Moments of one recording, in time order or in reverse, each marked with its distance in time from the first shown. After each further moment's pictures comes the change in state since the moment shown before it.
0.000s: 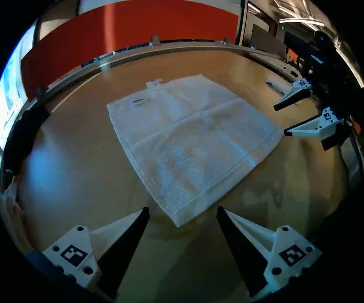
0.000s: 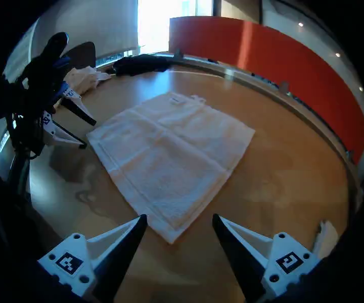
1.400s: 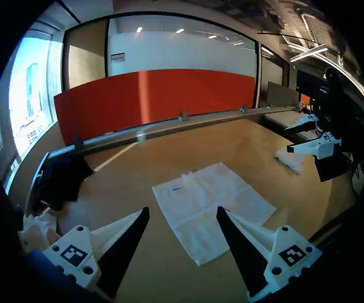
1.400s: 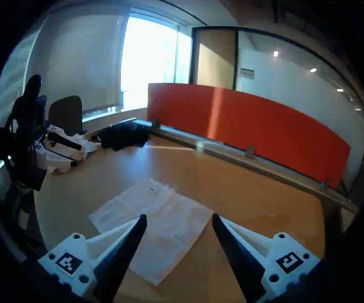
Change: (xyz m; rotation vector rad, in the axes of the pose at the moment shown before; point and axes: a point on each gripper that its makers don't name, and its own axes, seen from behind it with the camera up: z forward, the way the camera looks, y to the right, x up) left arm 0.138 -0.039 -0.142 0.147 0.371 -0.068; right arm 0.158 0.044 -0.112 -0.125 0.345 0.043
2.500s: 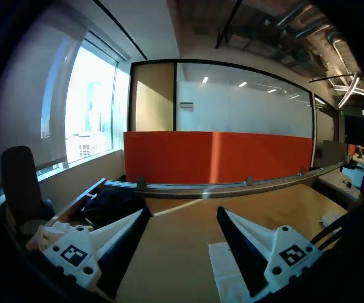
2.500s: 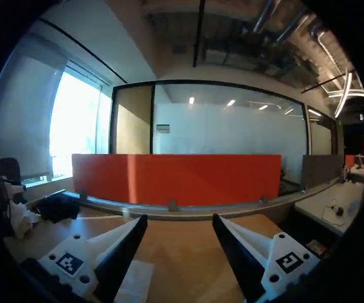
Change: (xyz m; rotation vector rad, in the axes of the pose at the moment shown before) left arm 0.100 -0.112 -0.058 0.424 0.382 -0.169; right arm 0.089 0.108 -0.064 -0.527 0.443 0.209
